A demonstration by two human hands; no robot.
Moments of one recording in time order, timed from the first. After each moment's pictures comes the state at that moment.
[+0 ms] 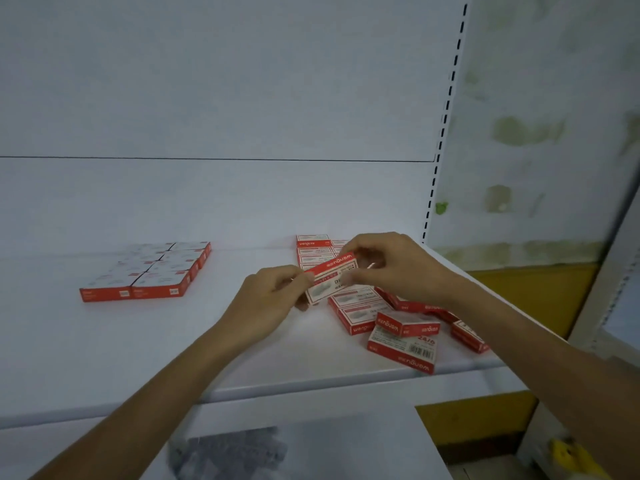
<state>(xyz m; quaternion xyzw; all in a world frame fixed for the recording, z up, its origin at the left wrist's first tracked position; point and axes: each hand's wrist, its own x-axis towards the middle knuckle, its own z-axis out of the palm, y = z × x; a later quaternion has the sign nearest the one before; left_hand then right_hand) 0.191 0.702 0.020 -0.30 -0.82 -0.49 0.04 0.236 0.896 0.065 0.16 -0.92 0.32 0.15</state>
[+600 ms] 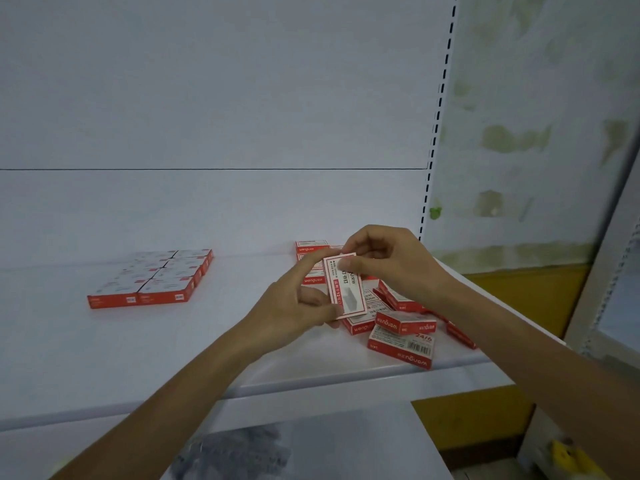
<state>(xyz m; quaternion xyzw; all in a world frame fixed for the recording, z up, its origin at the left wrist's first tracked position) 0.213 0.709 0.029 -0.38 -0.75 -0.55 -0.05 0.242 0.886 0.063 0.14 -0.84 0.47 0.21</state>
